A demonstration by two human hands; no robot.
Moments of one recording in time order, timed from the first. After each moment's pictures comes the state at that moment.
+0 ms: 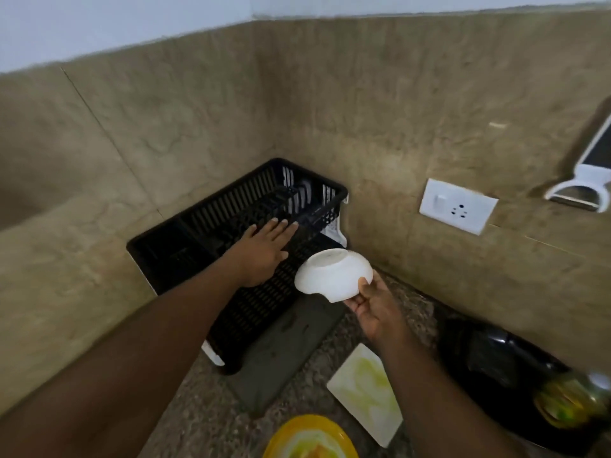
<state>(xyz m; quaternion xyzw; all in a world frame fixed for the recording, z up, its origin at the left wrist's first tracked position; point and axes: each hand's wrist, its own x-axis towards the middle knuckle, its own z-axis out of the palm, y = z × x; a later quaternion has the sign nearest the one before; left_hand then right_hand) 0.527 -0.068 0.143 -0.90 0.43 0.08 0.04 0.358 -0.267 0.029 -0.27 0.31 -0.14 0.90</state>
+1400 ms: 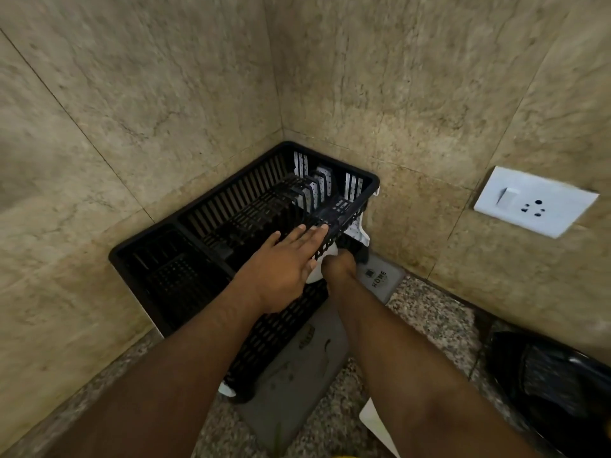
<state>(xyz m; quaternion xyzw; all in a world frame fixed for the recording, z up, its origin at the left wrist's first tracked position) 0.547 -0.066 0.114 -0.87 0.48 0.06 -0.06 0.563 -0.232 -0.033 -0.61 0.45 -0.09 0.65</state>
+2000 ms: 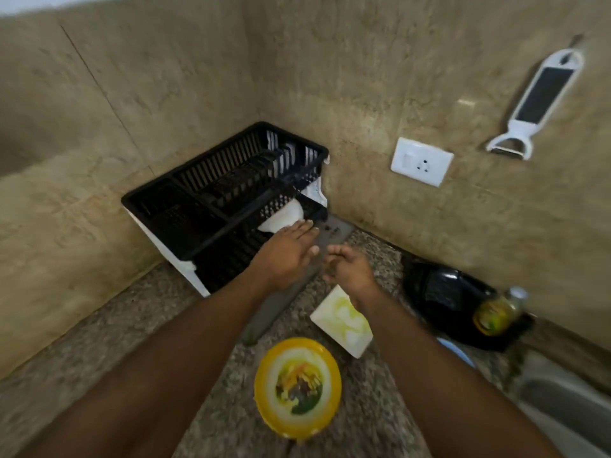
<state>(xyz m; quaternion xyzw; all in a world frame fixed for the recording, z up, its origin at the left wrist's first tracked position) 0.392 -0.067 0.114 -0.86 0.50 0.04 -0.13 0.292 -0.214 0.061 -0.59 0.33 -0.07 0.73</state>
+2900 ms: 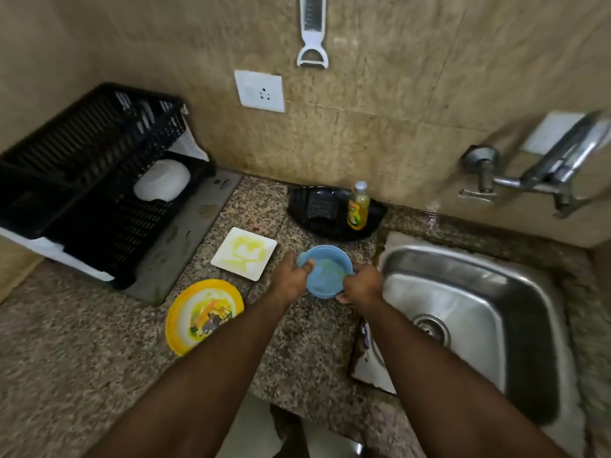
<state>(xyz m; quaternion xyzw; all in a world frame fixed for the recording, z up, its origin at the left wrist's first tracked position) 0.118 -0.177 -0.028 -0.77 0.13 0.41 -0.47 -0.024 -0.291 -0.036 -0.60 0.60 -0.05 0.53</state>
